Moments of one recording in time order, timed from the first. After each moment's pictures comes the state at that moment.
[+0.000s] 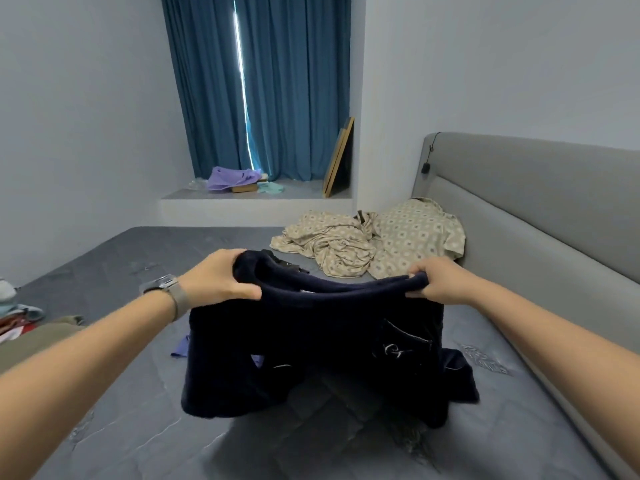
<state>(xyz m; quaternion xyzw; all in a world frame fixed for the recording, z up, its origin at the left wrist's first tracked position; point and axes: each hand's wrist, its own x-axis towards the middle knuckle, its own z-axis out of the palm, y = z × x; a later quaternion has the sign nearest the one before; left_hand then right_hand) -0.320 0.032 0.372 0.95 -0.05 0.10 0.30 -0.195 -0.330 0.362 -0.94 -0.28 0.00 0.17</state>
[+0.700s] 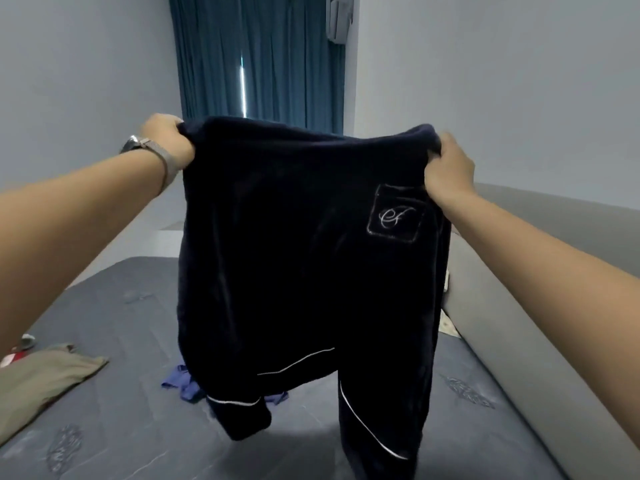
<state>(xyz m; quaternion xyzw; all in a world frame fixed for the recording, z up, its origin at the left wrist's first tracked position) -0.340 0.036 0.588 0.85 0.20 0.43 0.24 -0.235 -0.316 0.549 -0.79 -0.13 -0.34 0.50</state>
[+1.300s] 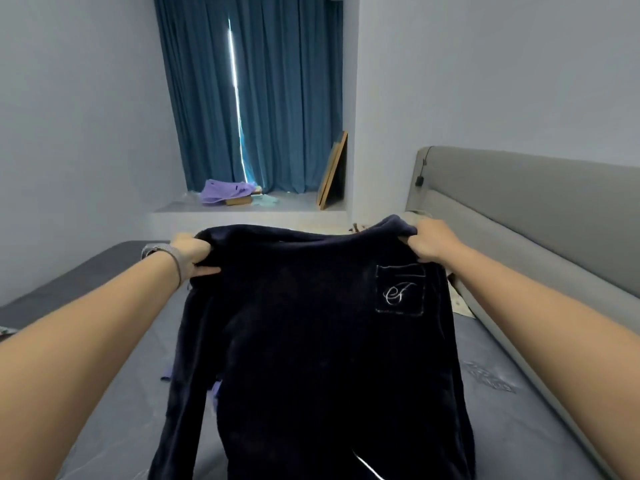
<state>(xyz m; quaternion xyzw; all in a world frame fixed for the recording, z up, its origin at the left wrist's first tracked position) -0.247 0.079 0.410 0.70 0.29 0.20 0.62 -0.128 -0.288 0.414 -0.96 -0.11 -0.12 0.22</state>
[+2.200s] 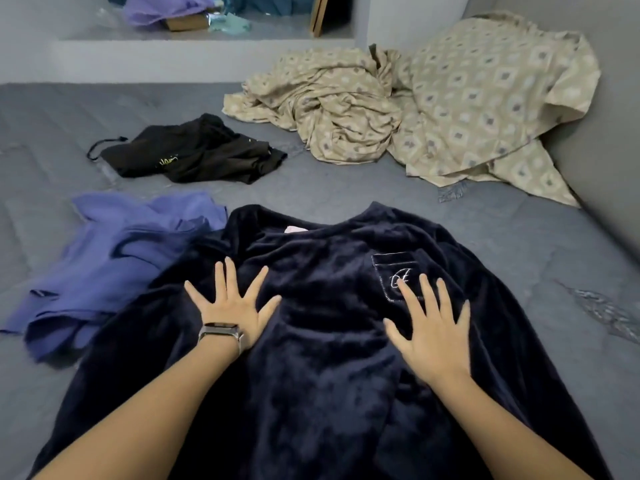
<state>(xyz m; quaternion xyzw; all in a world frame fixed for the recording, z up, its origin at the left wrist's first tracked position) -0.023 0.065 -0.081 0.98 0.20 -0.08 -0.05 0.019 -0.247 -0.102 -0.99 -0.11 -0.07 0.03</state>
